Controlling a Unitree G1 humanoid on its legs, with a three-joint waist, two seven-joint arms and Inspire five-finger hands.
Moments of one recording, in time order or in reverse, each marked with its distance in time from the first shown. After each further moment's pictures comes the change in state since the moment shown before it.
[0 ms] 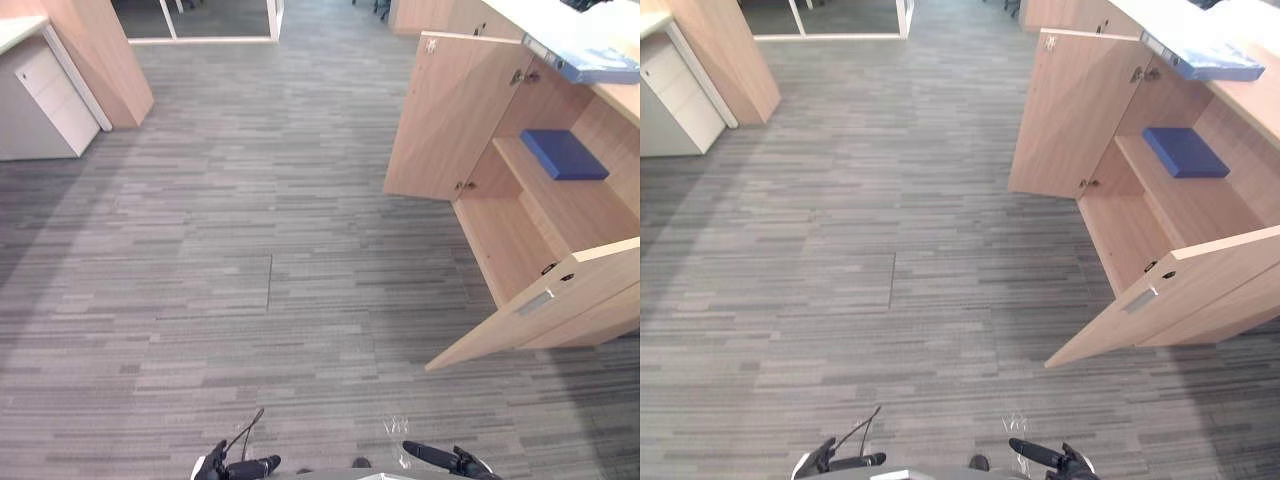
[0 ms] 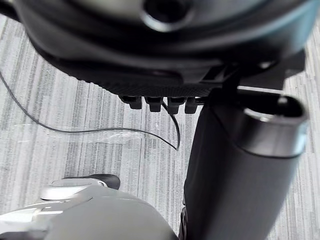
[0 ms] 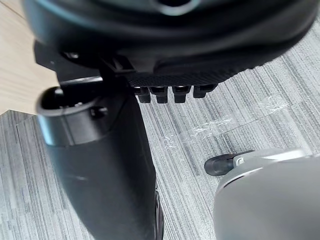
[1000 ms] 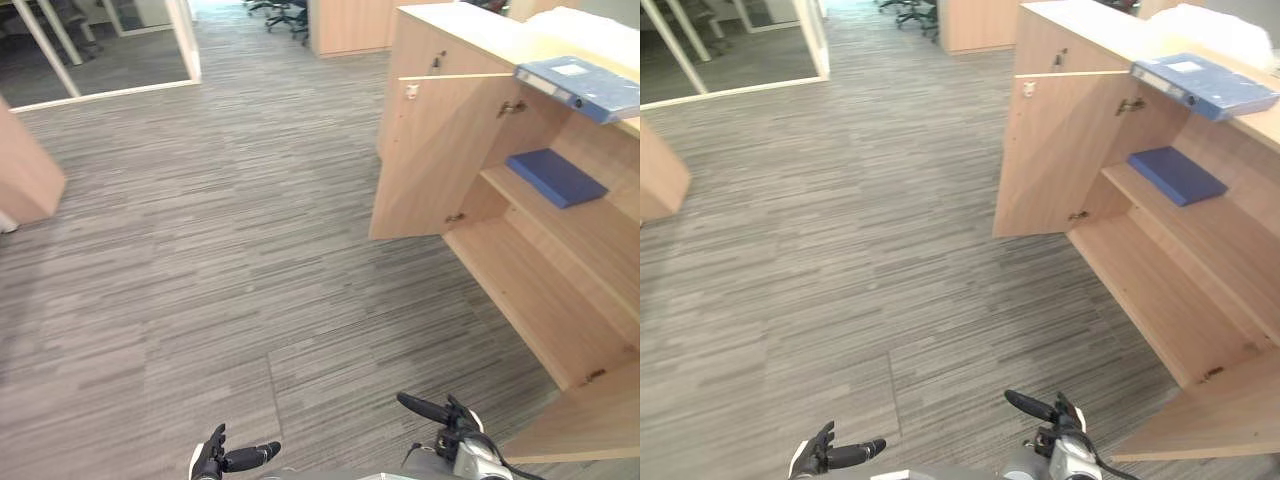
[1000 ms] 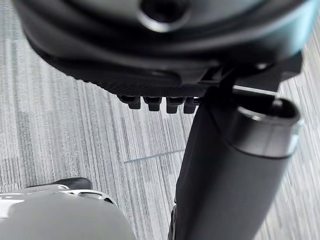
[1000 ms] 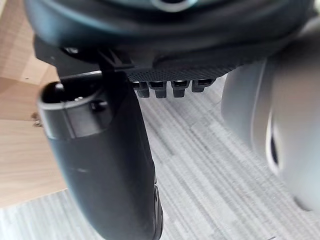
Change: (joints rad) left arm 0.051 0.010 -0.036 -0.115 -0.034 0.025 -0.010; right arm -0.065 0.057 0.032 -0.142 0.038 -0.015 -0.008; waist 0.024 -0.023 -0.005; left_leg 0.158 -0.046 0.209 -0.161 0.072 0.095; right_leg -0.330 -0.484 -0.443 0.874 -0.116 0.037
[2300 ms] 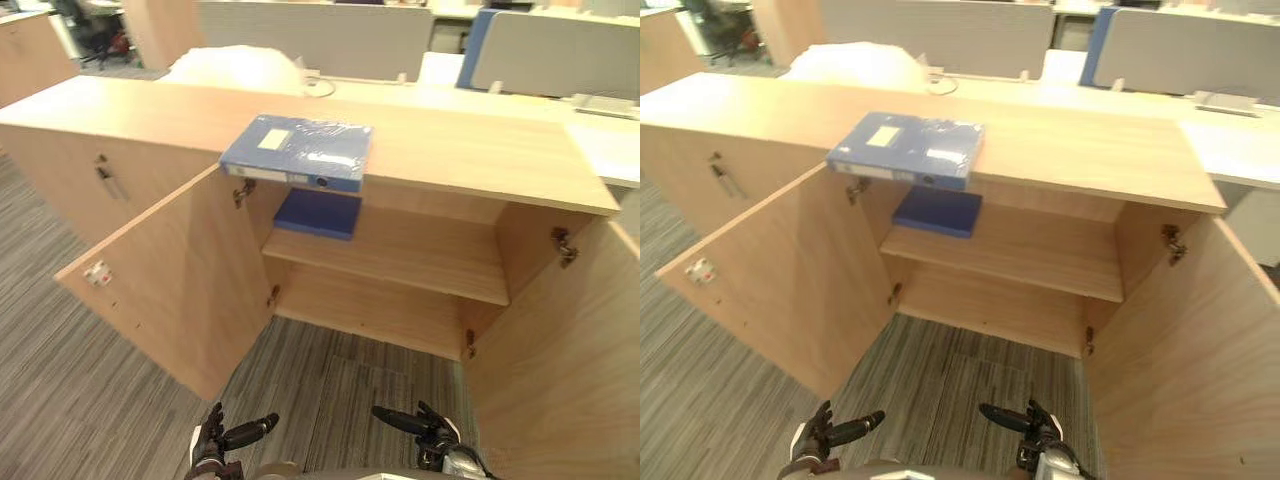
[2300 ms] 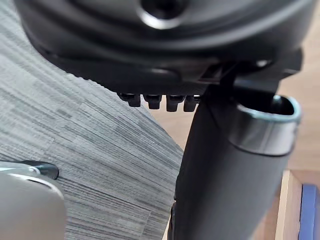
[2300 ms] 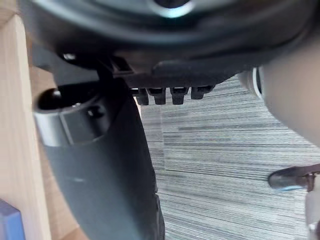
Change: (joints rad) left arm 0.008 -0.048 0.075 -0.139 -0.023 0.030 0.036; right arm 0.079 0.037 0.070 -0.014 0.002 0.008 0.046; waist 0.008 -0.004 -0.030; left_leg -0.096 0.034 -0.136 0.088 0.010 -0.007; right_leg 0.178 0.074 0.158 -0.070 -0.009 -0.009
